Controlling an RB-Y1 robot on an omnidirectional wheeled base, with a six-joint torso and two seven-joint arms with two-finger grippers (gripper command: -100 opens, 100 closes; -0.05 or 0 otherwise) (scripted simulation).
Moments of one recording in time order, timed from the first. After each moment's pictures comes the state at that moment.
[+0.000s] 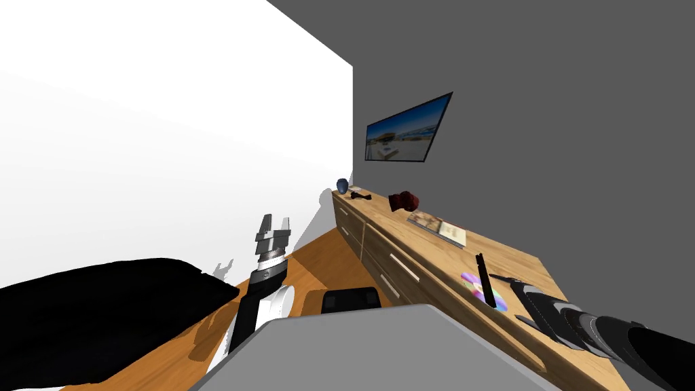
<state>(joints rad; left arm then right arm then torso) 0.55 -0.02 -0.02 -2.25 0.06 -0.50 0.04 1.48 -1.29 -0.51 -1.84 0.93 -0.20 0.91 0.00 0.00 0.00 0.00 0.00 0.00</state>
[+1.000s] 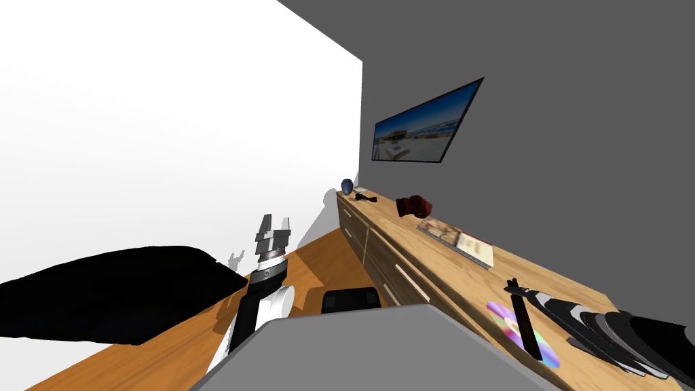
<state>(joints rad) 0.55 -0.02 -0.02 -2.25 0.06 -0.50 0.04 1.64 -1.53 -0.55 -1.70 1.04 -0.25 1.07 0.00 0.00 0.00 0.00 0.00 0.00</state>
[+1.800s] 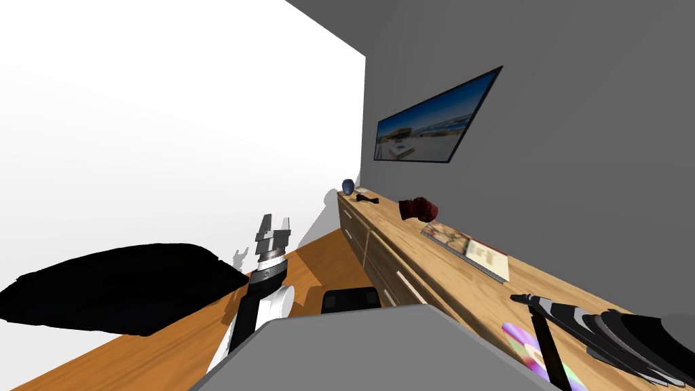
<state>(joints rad) 0.55 -0.02 -0.02 -2.25 0.06 -0.50 0.04 1.69 -1.63 -0.53 -1.64 1.08 -0.25 1.14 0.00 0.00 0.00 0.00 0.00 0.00</state>
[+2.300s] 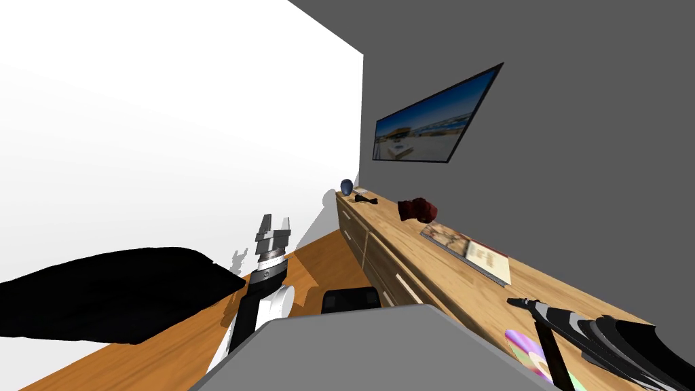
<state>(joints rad) 0.55 -0.02 -0.02 -2.25 0.06 -0.50 0.04 1.68 -1.66 -0.44 -1.67 1.08 -0.16 1.13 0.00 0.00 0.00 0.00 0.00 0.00</state>
